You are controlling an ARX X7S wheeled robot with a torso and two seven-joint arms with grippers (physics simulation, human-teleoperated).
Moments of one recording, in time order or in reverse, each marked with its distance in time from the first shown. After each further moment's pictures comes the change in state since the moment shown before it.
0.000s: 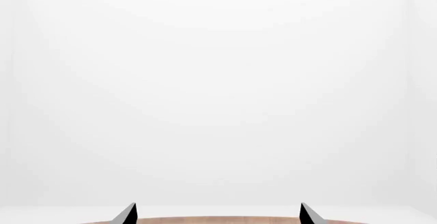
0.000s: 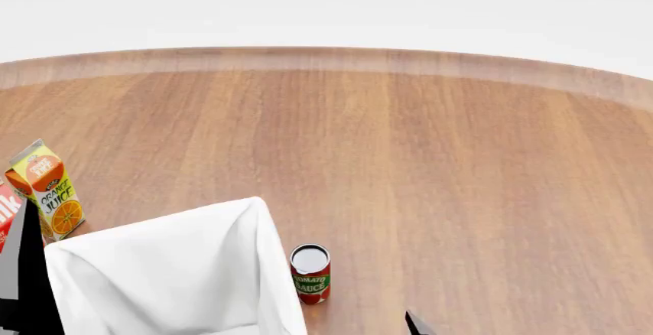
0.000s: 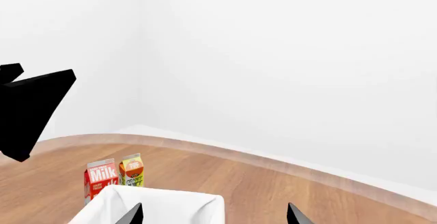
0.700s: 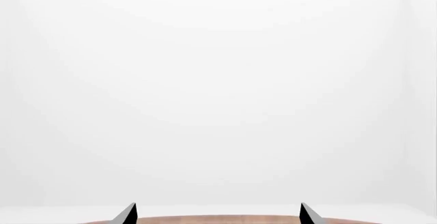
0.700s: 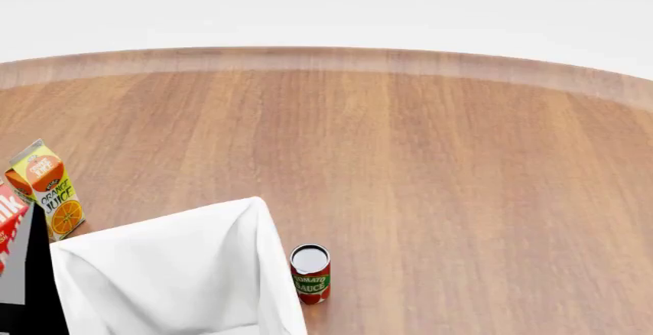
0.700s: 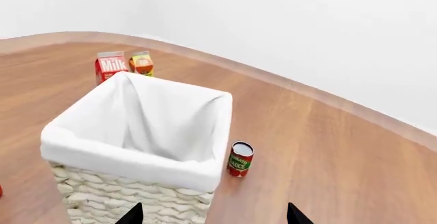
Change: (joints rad) left arm -0.066 -0.008 0.085 0.007 -0.002 0.012 -0.036; right arm 0.070 -0.093 -0.457 0.001 -0.032 -0.035 0.093
